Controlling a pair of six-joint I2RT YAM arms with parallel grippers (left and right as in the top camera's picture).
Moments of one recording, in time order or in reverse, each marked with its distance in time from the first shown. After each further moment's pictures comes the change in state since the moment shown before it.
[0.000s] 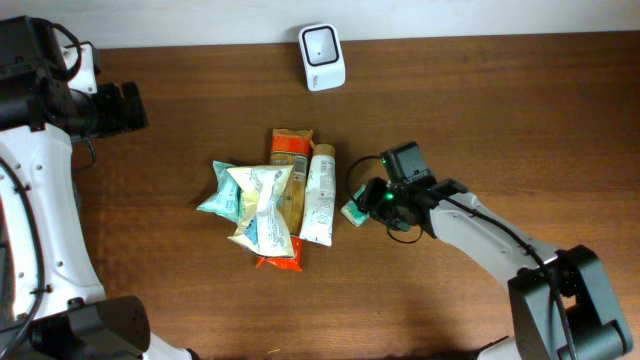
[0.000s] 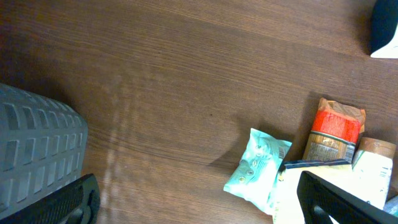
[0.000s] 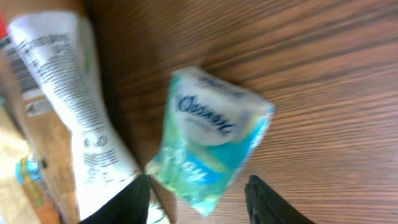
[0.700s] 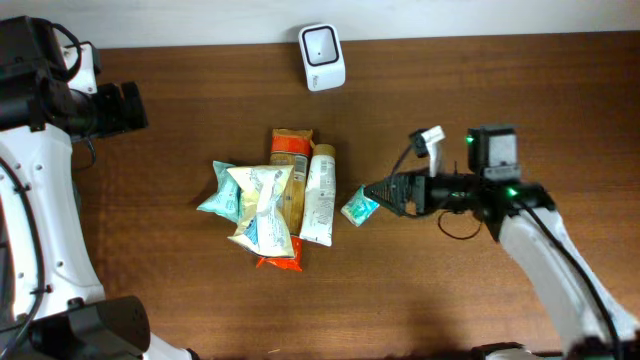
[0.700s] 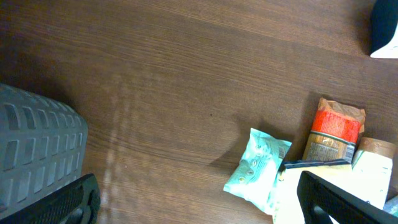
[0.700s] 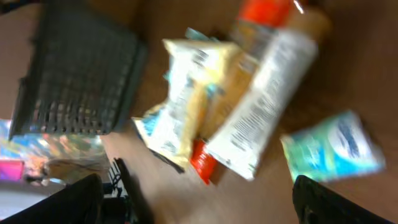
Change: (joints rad) left arm 0.000 0.000 0.000 0.000 0.000 0.000; right arm -0.311 -0.259 -0.001 -0.090 -0.718 -0.695
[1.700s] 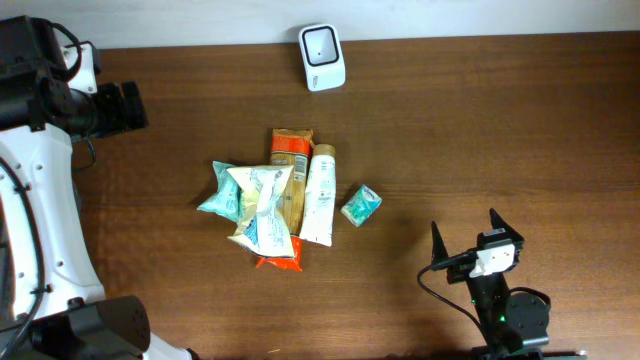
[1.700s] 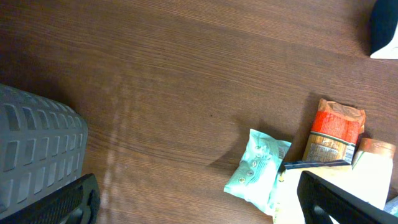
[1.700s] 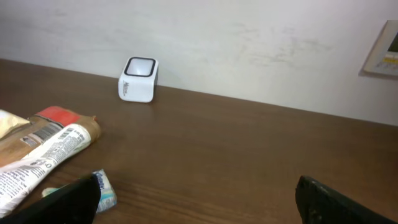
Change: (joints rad) left arm 0.000 0.000 0.000 0.003 0.000 0.000; right arm -0.003 -1.380 -0.901 0.415 0.883 -0.275
